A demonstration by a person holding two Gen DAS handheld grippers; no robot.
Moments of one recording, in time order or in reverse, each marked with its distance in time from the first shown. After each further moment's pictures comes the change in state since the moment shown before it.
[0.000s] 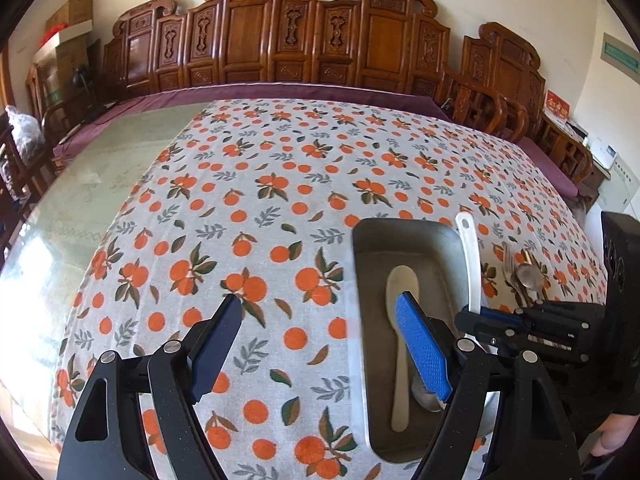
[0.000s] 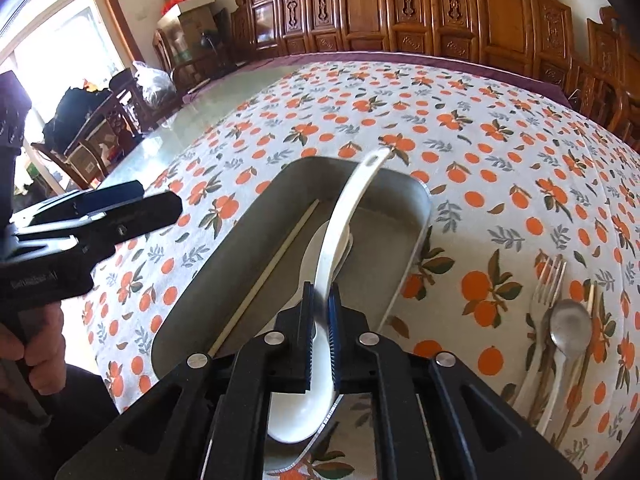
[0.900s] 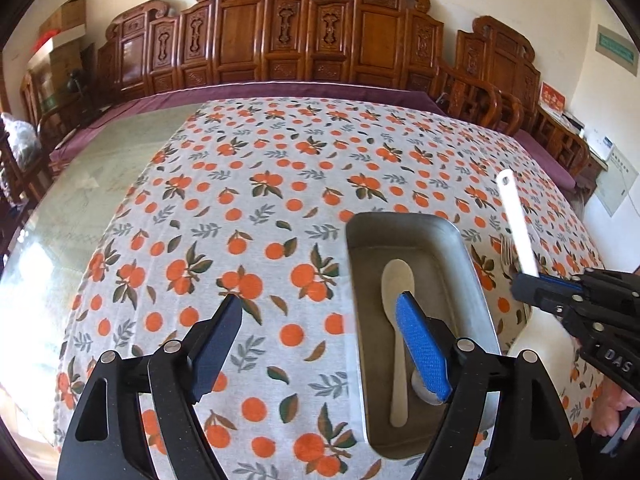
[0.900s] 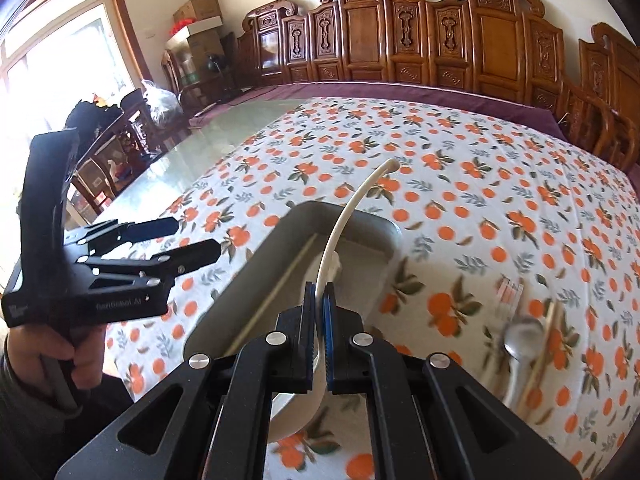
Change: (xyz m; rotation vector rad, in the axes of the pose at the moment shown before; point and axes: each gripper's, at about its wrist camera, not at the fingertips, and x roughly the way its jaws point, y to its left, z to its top) left arm 0.000 0.002 -0.003 0.010 0.010 -0.004; right arm -0.044 0.004 0.010 -0.007 -0.076 0.006
